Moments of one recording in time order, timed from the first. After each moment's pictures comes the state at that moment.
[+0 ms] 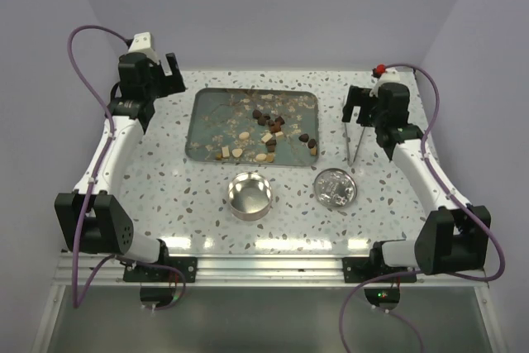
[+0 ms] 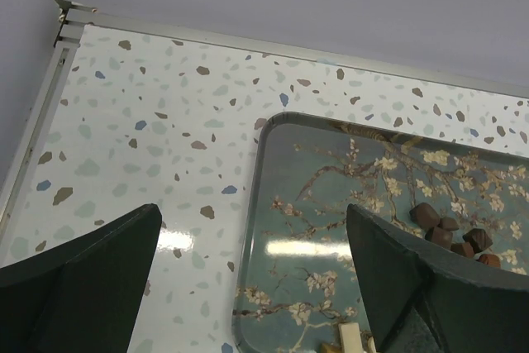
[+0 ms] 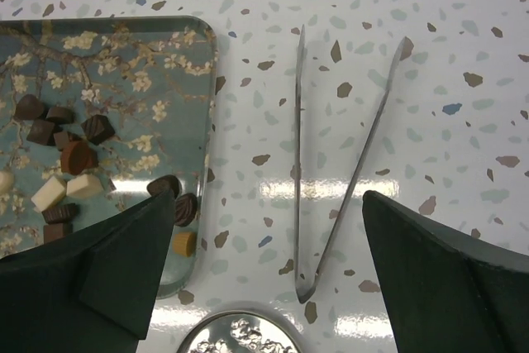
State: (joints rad) left arm -0.02 1.45 1.34 -0.25 -0.06 -0.20; right arm 0.09 1.33 1.05 -0.19 0.02 0.16
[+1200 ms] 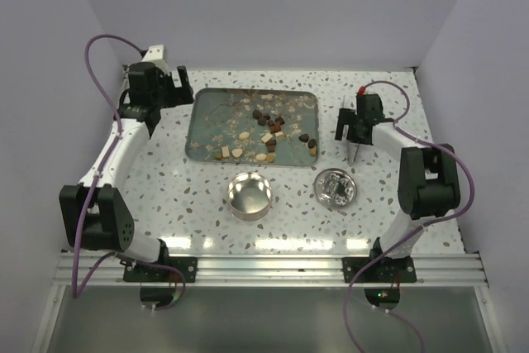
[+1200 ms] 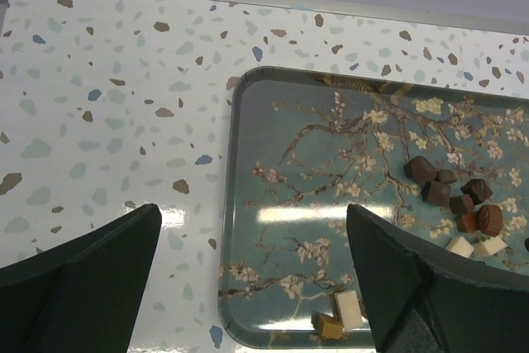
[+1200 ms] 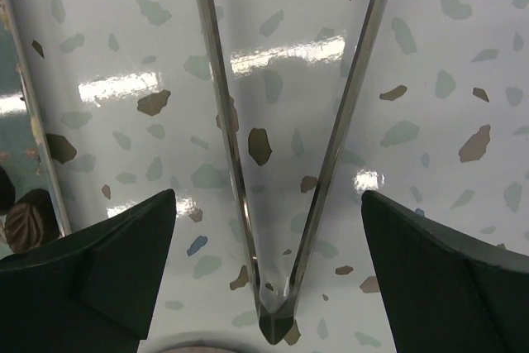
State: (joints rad) left arm -0.04 1.48 1.25 -0.22 0.02 -0.18; right arm 0.09 1.74 1.08 -0.24 0.15 0.23
